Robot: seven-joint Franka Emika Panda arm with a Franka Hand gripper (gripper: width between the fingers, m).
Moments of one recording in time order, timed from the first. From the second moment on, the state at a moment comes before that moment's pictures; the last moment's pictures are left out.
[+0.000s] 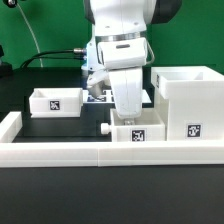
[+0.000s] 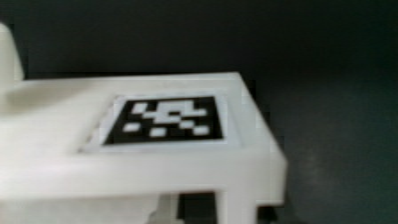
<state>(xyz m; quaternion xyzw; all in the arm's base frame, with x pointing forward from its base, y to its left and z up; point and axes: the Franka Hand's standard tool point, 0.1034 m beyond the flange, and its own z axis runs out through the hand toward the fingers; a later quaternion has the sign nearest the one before) 0.534 0.004 0.010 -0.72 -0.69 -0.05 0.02</state>
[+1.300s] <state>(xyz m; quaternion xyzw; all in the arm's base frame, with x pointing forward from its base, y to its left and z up) 0.532 0.018 0.015 -0.74 -0.67 -0.03 0.03</state>
